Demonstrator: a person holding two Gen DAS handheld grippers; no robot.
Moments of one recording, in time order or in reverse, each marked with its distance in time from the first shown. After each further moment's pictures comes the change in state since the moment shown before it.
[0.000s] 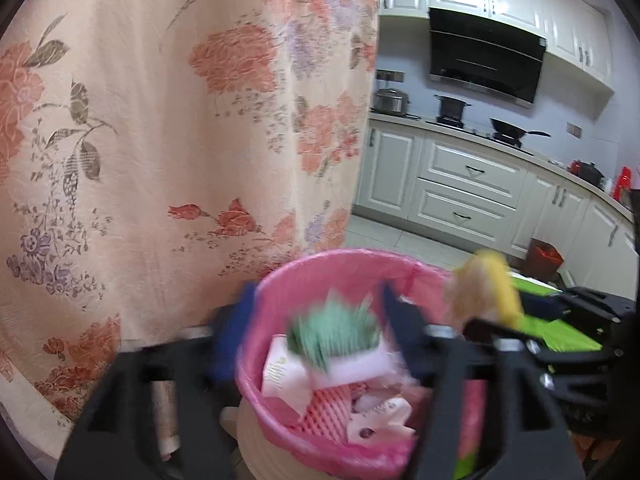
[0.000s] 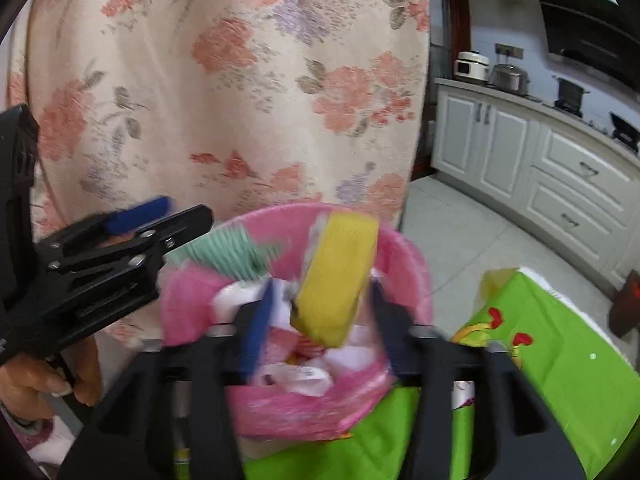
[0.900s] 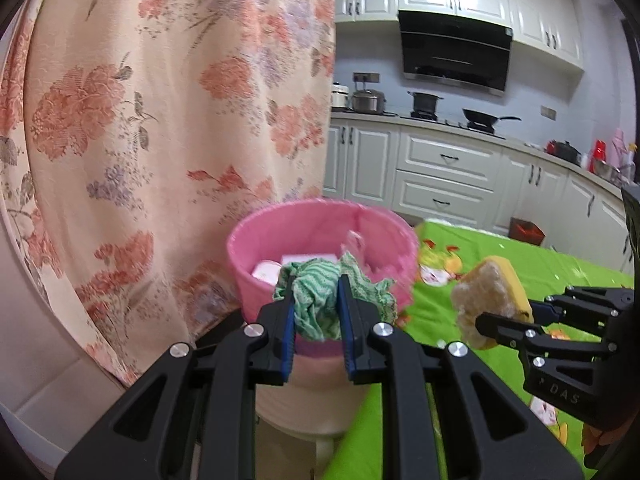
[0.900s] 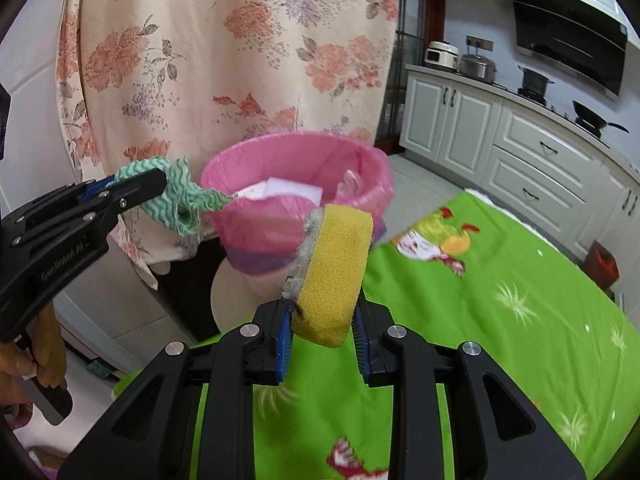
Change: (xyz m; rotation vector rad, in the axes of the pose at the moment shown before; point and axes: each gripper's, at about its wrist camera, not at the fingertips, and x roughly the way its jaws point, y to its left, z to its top) left arm -0.123 -0.034 -0.077 0.071 -0.022 -0.035; right arm -0.105 0.033 -0.103 -0.002 0.058 -0.104
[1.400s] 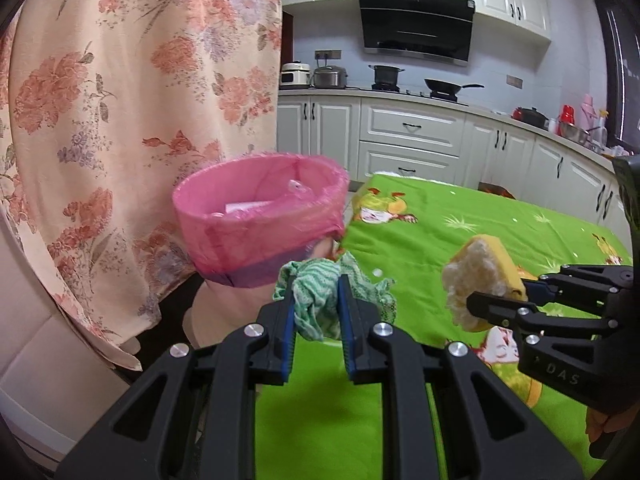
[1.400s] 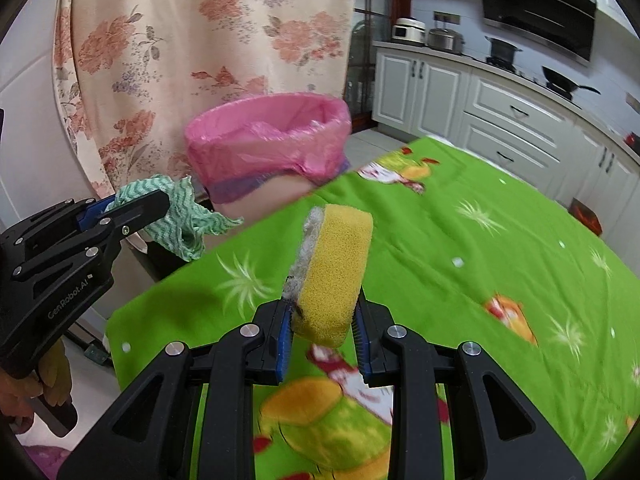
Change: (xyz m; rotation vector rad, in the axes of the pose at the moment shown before) left arm -0.029 -0.055 -0.061 0.079 0.076 -0.100; right arm -0.039 -0.011 -0.072 0.085 0.058 -0.068
